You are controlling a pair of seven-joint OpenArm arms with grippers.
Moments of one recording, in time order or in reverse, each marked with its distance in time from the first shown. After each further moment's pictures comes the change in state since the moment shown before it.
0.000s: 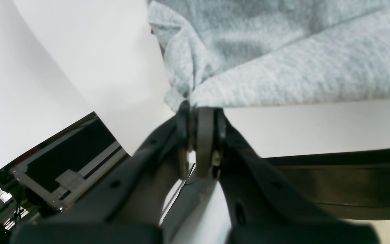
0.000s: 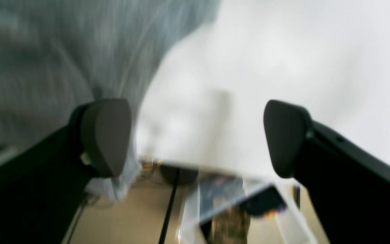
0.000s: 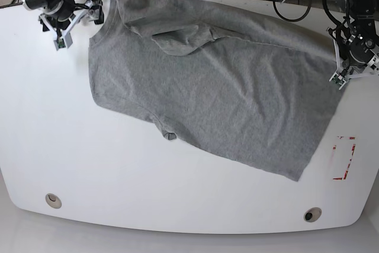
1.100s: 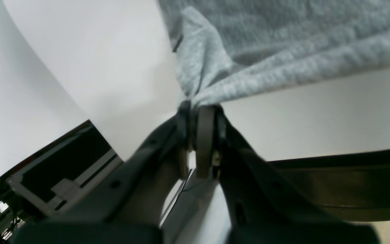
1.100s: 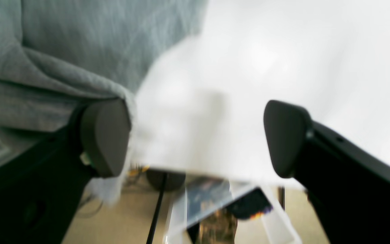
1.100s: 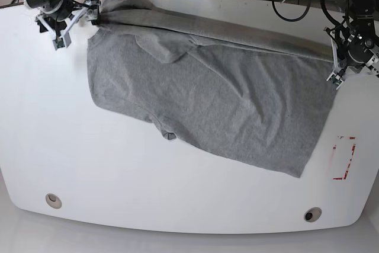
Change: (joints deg) left arm 0.0 0.3 0.0 0.1 -1.1 -0.2 -0.3; right arm -1.4 0.3 -0.4 0.3 -5.5 0.0 4.5
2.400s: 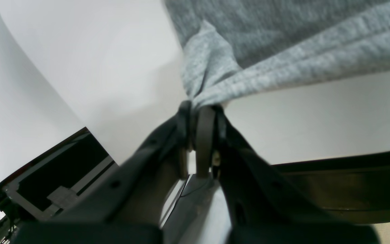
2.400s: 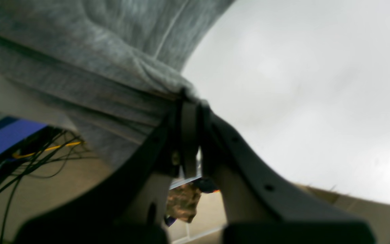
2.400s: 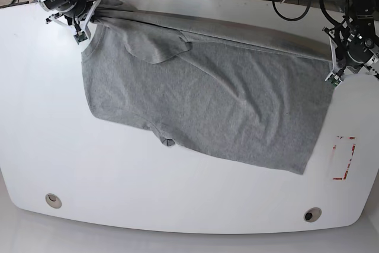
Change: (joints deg) left arm 0.0 0.1 0.0 0.0 -0.9 -0.1 -0.6; right arm -5.1 0.6 -10.2 -0.3 -15.4 0.5 4.5
